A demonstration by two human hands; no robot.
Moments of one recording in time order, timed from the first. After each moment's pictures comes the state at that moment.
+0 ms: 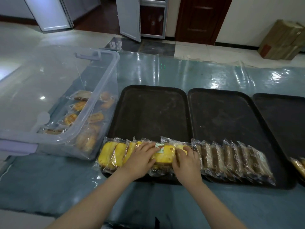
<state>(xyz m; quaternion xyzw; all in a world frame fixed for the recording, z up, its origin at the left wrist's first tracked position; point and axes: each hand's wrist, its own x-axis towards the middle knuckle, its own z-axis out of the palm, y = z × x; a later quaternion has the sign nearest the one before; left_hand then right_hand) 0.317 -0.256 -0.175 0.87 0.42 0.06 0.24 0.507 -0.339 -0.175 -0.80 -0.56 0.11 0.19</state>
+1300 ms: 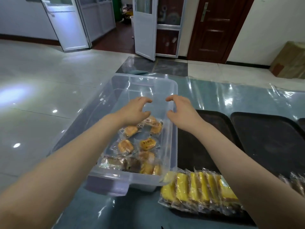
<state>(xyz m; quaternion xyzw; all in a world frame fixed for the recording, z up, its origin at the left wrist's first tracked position) 0.097 -0.017 0.019 0.84 0.48 0.10 0.22 0.290 -0.090 0.032 -0.66 -0.69 0.17 0.25</state>
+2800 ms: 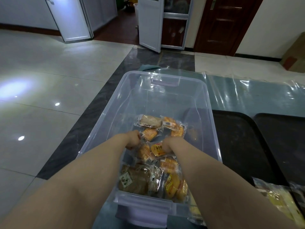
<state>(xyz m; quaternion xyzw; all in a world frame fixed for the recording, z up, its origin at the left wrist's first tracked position) 0.006 0.054 -0.118 0.70 0.59 -0.12 0.38 0.175 -0.004 -0.088 -0.68 -0.63 0.26 -0.29</state>
